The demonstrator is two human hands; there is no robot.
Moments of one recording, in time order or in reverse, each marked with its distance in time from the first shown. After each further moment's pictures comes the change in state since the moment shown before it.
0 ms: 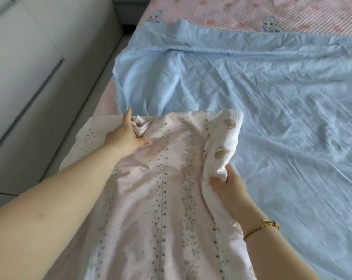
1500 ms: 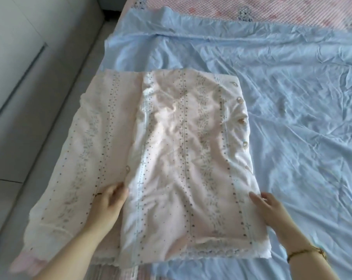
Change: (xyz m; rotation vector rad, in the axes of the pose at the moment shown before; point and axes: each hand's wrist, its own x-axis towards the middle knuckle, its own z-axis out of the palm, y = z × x) left_hand -0.223 -0.062 0.043 -0.478 -0.112 -0.242; right_hand -0.145 0.084 -0.076 0.040 0.213 0.440
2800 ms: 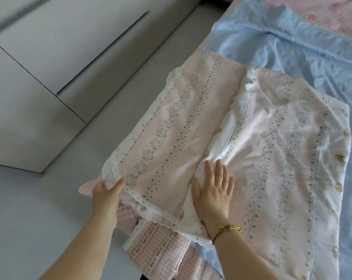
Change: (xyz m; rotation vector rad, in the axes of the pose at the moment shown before) left_hand -0.021 -0.134 -0.071 -0.886 0.516 -0.475; right_hand -0.071 -0.043 0.249 -0.906 -0.054 -0.819
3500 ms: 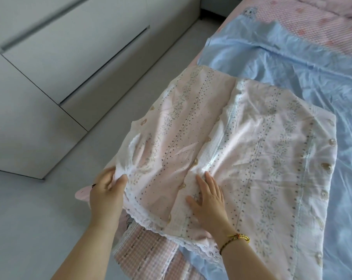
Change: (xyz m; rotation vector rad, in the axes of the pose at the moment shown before) left_hand -0.075 0.042 0.028 0.182 0.061 0.465; right_hand 0.001 0.031 -0.029 0.110 -0.317 -0.106
